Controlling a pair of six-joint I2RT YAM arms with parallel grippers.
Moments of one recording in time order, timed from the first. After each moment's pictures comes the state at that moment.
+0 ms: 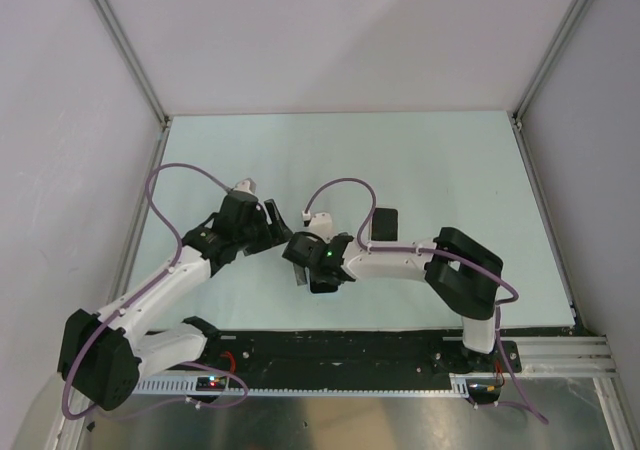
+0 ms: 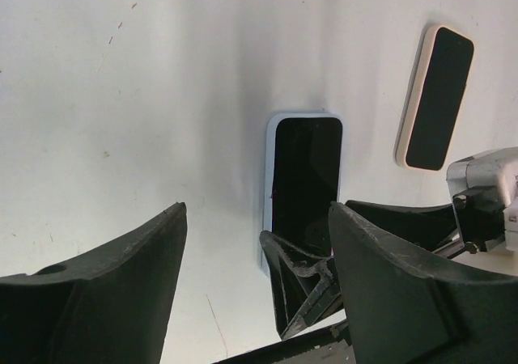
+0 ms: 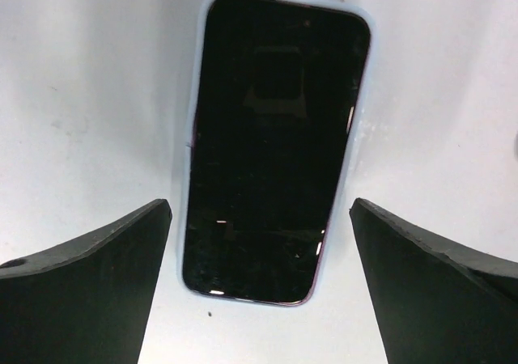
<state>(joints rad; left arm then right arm) -0.49 1.07 0.71 -0.43 -0.02 -0.75 1.16 1.89 1.26 -0.51 0.45 0.84</state>
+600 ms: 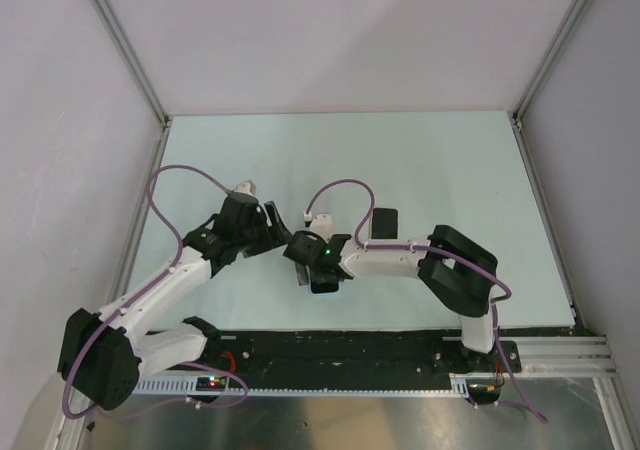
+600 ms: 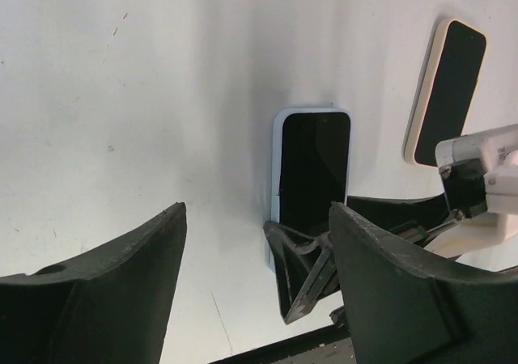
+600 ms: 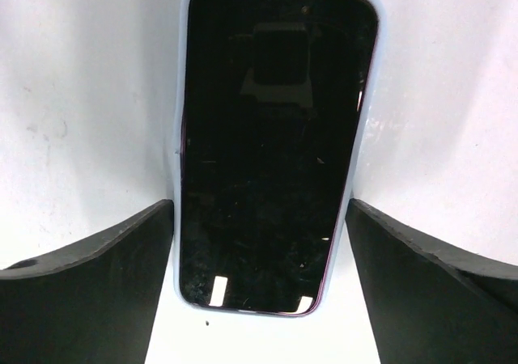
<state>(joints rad) -0.49 1.07 0.70 -0.44 -0.02 -0.75 1.15 1.93 1.27 -0.53 0.42 0.86</state>
